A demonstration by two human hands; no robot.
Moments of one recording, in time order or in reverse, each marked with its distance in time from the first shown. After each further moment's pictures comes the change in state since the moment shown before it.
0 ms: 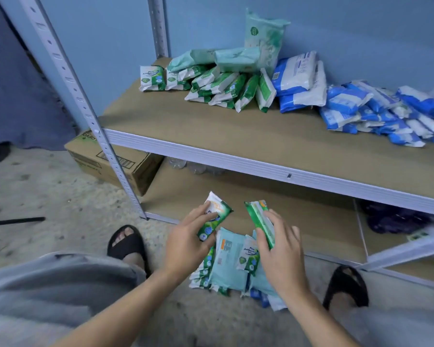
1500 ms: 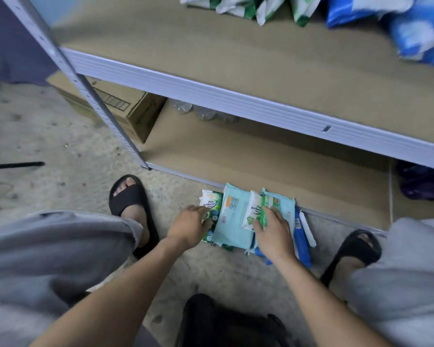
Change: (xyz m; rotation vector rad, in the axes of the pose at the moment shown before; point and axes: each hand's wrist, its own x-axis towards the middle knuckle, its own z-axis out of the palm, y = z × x) left_hand -0.033 -0.104 0.089 0.316 -0.570 -0.333; right_hand -0.034 0.082 0.099 -0.080 -0.697 0.531
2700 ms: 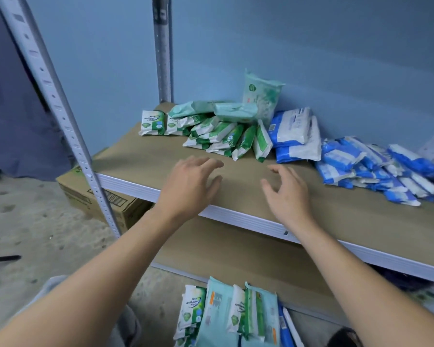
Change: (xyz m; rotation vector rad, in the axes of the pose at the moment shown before) left_hand 0.031 0.142 -0.293 0.130 0.904 0.587; right_hand 0.029 -0.179 -0.252 0.083 0.623 -0.498
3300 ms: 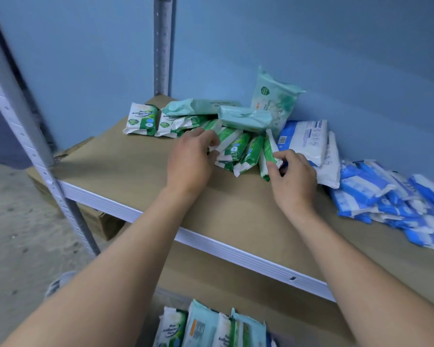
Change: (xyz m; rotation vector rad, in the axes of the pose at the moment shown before) left_hand 0.085 -0.054 0.068 -0.135 0.159 -0.319; right_hand 0.106 0.013 0.036 -0.049 0.212 -0.069
